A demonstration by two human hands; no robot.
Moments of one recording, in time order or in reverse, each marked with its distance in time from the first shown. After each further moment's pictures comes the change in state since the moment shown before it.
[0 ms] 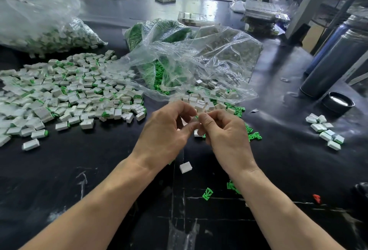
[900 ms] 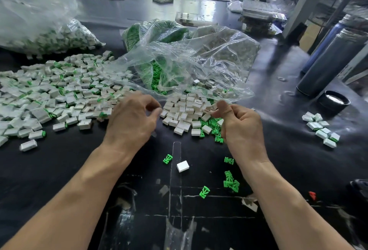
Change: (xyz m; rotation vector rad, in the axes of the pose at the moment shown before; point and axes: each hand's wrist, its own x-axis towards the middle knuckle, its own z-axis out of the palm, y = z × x) left_hand 0.019 -0.024 -0.039 0.409 0.135 -0.052; right_hand 0.014 -0.001 -0.026 -0.029 0.163 0.092
